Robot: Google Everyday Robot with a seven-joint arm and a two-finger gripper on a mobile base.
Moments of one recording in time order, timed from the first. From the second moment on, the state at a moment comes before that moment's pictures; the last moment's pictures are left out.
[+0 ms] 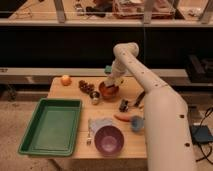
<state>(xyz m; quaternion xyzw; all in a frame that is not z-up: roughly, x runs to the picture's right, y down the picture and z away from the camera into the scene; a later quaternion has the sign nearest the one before) 0.059 -0.074 0.939 -0.22 -0.13 -0.14 0.96</state>
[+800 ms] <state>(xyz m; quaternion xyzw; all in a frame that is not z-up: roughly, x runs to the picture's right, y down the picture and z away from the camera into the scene) -0.007 -0.054 0.948 -0.23 -0.16 -0.20 0.94</state>
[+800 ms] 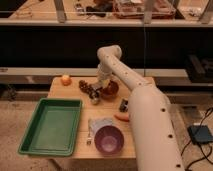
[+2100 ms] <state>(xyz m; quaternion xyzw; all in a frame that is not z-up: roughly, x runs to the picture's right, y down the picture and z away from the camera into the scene) 0.053 -0.069 0.942 -0.22 -0.15 -0.14 0.95</state>
